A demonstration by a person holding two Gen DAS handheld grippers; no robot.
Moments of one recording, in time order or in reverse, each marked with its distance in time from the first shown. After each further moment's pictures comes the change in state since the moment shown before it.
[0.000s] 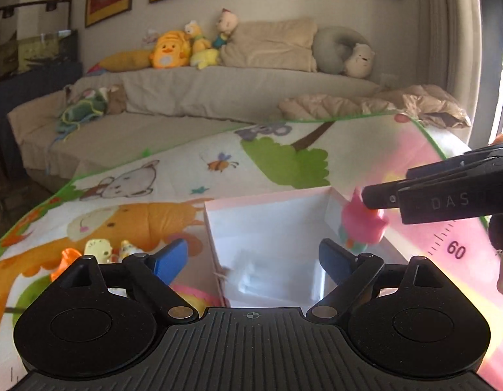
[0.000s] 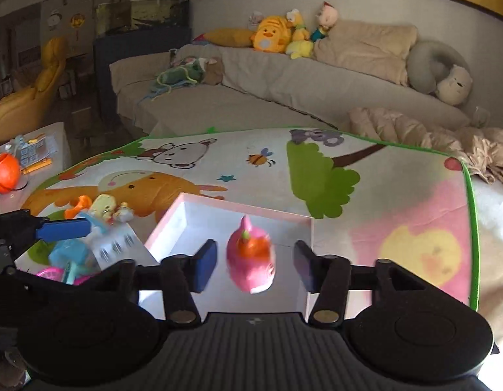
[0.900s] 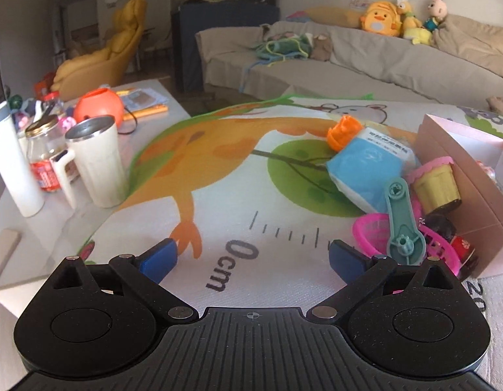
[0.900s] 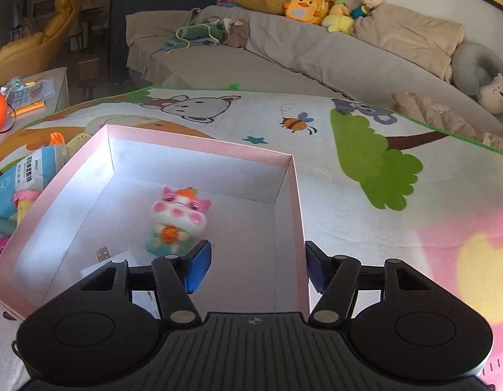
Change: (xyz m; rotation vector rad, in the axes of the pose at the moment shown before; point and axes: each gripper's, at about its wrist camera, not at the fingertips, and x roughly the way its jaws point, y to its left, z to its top) left arm -0.074 0.175 -0.146 -0.381 0.122 0.576; right arm 0.122 0.082 -0.027 -0.169 0.083 0.017
